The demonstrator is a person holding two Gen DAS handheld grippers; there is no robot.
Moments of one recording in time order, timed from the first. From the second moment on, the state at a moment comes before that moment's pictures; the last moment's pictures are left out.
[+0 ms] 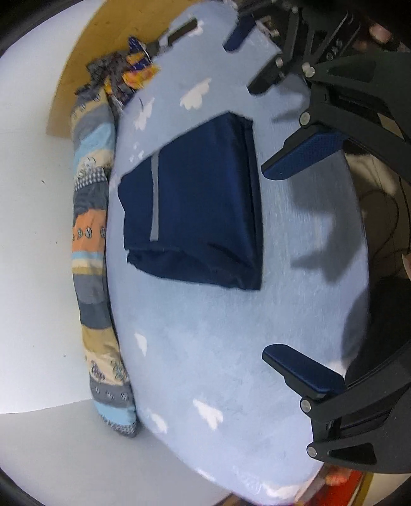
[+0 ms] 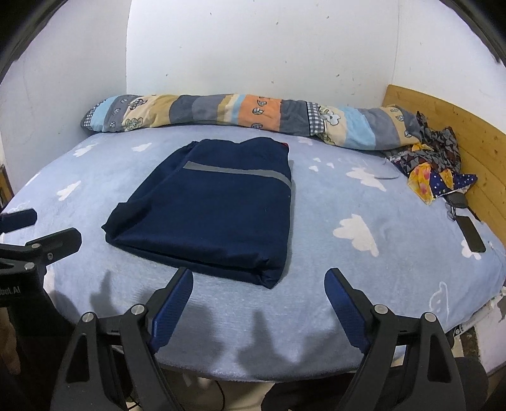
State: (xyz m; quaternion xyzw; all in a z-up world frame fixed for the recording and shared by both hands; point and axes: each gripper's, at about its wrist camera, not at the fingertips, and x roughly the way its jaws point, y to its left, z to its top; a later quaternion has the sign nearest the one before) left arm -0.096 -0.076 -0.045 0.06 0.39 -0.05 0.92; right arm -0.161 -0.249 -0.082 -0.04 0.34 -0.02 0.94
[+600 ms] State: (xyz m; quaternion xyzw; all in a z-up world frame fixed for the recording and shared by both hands) left arm -0.112 -0.105 -0.047 0.16 0.38 -0.05 0.91; right arm -0.166 -0.248 -0.078 -0.04 0.32 -0.01 0.95
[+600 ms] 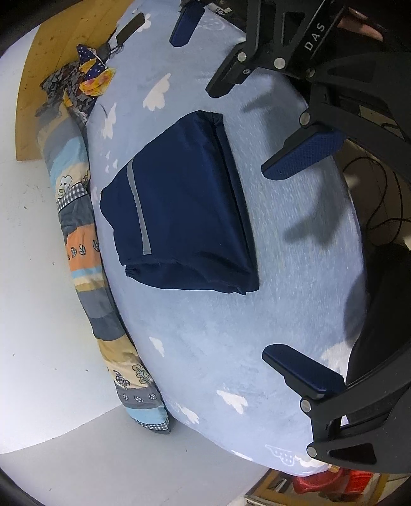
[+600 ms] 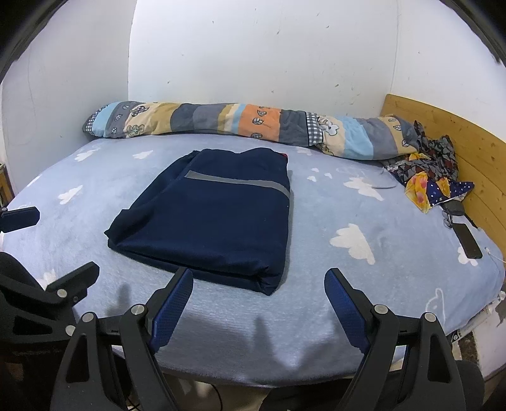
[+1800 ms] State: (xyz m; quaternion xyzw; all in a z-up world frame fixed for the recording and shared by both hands) left arm -0.105 -0.098 -0.048 0.14 0.40 -0.03 0.91; right arm -0.165 -0.240 -0.080 -0.05 0.32 -0.01 0.94
